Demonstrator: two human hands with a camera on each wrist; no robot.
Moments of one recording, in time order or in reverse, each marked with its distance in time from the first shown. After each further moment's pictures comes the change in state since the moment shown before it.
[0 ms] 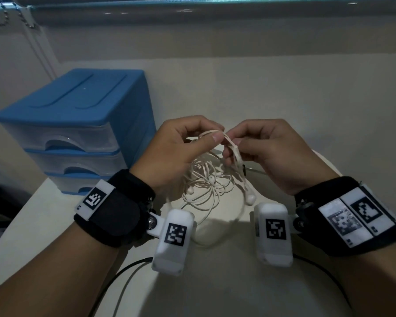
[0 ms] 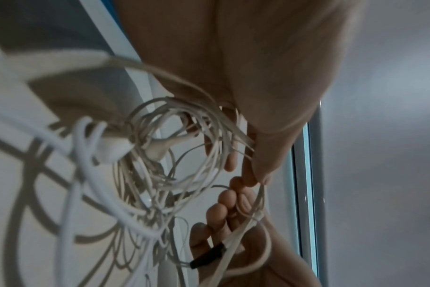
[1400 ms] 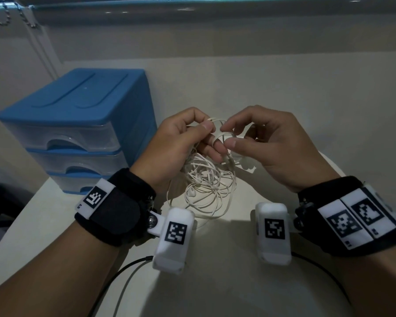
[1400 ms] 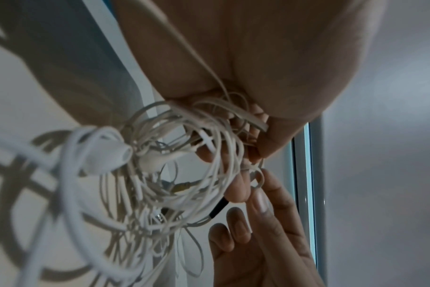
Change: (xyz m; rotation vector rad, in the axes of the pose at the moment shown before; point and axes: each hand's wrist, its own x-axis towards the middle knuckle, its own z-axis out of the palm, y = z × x) left_hand -0.002 0.011 0.001 -0.281 -0.035 -0.143; right_hand 0.003 0.002 -0.007 -0.317 0.009 -0.301
